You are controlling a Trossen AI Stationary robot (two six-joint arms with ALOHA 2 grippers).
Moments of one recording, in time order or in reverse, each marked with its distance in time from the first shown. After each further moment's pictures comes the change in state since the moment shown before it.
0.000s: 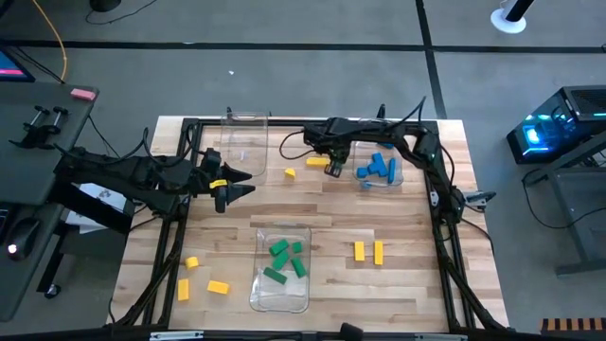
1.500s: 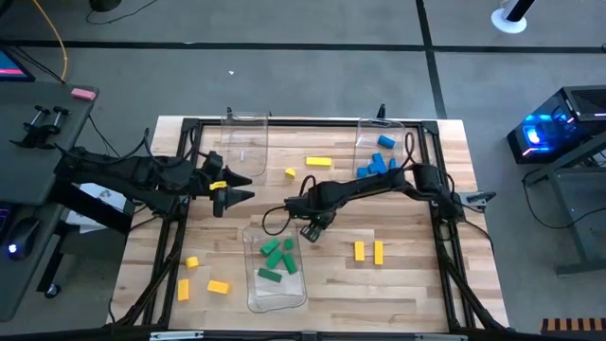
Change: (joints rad) left arm 0.000 0.000 0.000 -0.022 0.074 0.029; right arm 0.492 -0.057 -0.009 0.048 -0.284 0.752
